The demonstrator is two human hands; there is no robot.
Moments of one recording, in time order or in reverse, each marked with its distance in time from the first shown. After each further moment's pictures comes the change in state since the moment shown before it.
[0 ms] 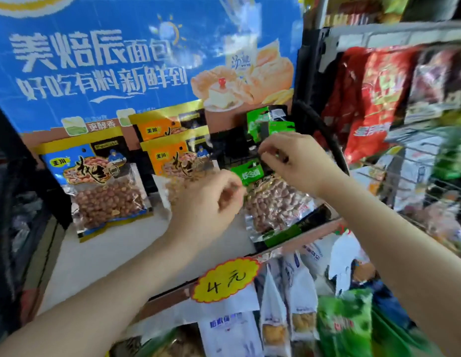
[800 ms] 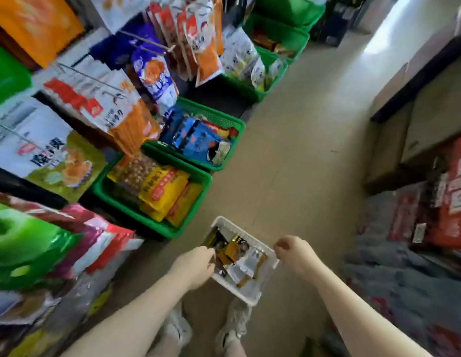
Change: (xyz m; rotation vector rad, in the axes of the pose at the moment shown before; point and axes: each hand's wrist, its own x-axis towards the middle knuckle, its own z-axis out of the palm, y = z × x) left_hand -0.301 0.261 0.548 0.158 -1.547 0.016; right_hand -0.728 0.232 -0.045 0.309 -0.556 1.734
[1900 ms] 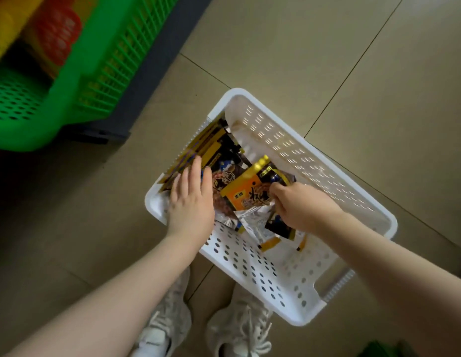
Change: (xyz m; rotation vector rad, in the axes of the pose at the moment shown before) left_hand 0.334 -0.136 0.365 0.042 0.176 -0.267; right_hand 0.394 0.159 0.311 -0.672 -0.350 -0.397
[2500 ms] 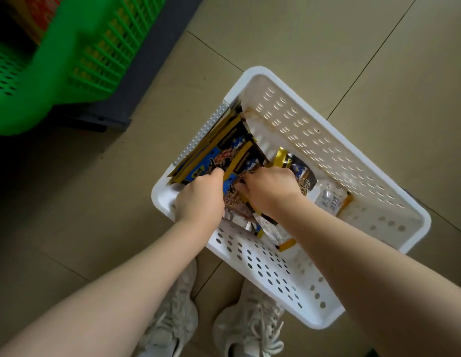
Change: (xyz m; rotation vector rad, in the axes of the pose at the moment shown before) left_hand 0.021 -0.011 0.006 -0.150 -0.036 -0.049; right_hand 0.063 -0.056 0.015 -0.133 0.058 0.006
